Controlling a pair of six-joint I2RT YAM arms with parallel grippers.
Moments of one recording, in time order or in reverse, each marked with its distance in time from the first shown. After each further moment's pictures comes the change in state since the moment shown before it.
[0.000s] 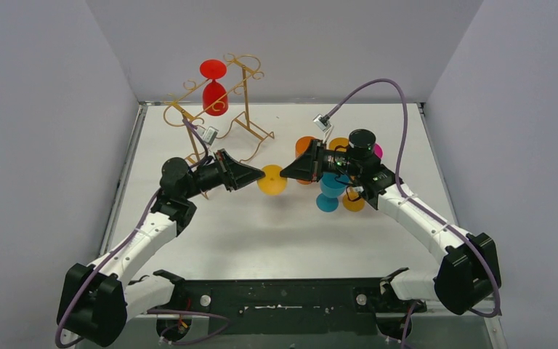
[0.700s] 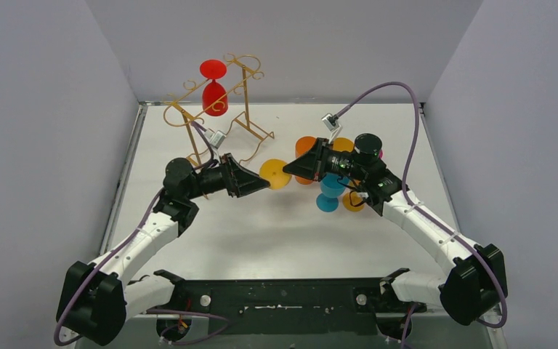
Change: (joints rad) left arm -0.016 0.010 0.000 -0.012 0.072 0.002; right arm 0.002 -0.065 -0.029 0.016 0.119 0.008
